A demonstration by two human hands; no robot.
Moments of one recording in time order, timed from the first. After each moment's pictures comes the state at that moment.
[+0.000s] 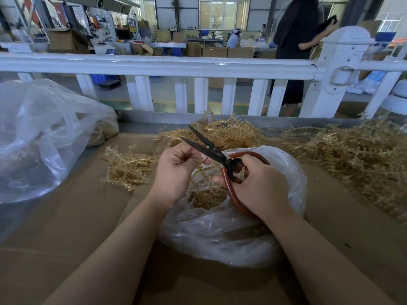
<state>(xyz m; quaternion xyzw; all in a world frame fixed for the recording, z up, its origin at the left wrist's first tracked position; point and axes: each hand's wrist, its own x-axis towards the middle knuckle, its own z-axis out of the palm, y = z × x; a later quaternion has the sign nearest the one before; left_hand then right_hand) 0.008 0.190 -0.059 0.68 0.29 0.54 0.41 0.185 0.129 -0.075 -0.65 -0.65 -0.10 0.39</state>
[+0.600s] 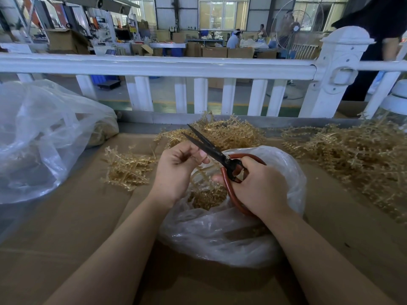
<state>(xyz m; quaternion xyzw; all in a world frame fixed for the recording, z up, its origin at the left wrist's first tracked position) 0.010 0.189 -0.057 0.67 0.27 0.54 0.43 0.186 0.131 -0.078 -0.64 -0.65 -0.08 0.41</state>
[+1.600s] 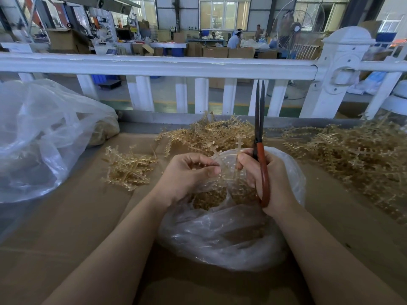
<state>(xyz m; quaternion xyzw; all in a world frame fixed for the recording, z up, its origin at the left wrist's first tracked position) 0.006 0.187 -0.054 0.64 0.35 0.38 0.57 0.190 0.133 -0.062 -0.51 -0.44 0.35 0.65</state>
